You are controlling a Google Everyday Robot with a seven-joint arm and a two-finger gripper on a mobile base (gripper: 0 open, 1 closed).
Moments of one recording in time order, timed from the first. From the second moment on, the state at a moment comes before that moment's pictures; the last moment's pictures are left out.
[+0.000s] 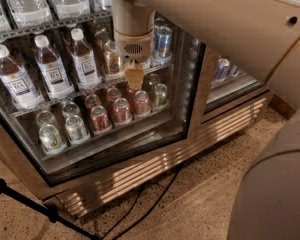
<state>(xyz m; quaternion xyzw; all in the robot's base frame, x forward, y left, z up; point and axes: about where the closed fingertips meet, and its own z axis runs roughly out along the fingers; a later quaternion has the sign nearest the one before) 0.573 0.027 0.880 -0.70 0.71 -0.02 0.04</state>
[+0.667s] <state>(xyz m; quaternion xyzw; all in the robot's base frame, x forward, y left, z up) 0.573 0.027 0.880 -0.70 0.71 -0.02 0.04</state>
